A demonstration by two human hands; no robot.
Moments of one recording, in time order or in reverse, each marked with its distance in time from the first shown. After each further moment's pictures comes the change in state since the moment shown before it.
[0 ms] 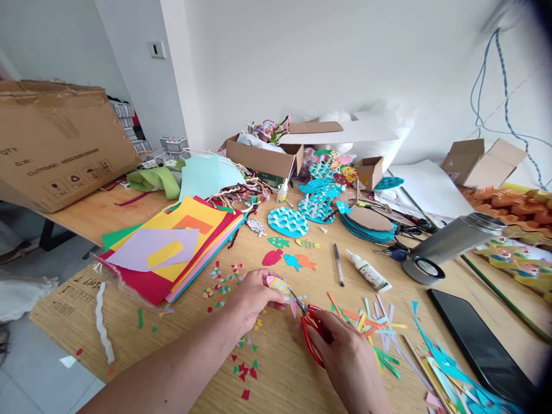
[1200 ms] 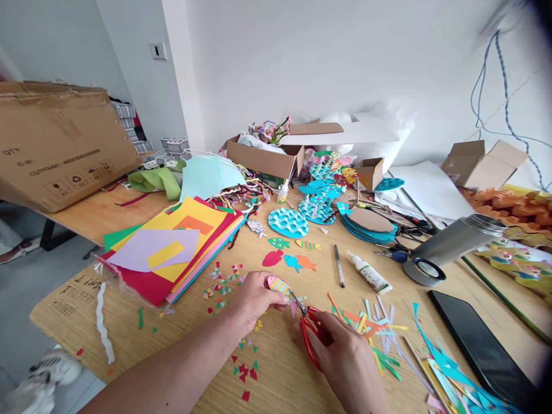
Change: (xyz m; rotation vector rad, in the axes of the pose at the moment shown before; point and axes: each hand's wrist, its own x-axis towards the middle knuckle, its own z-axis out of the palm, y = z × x) left_hand -0.002 0.000 0.002 0.080 -0.003 0.072; right_hand 0.002 -0.007 -0.002 0.031 -0.004 0.030
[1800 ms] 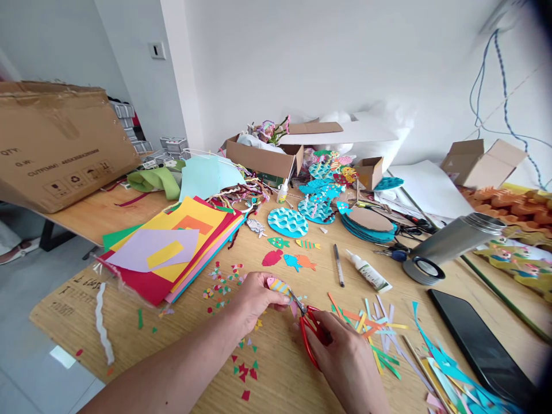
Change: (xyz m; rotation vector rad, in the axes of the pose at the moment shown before) left_hand -0.001 -0.002 -0.001 -0.031 -0.061 -0.010; right_hand -0.001 0.001 0.002 0.009 -0.014 0.009
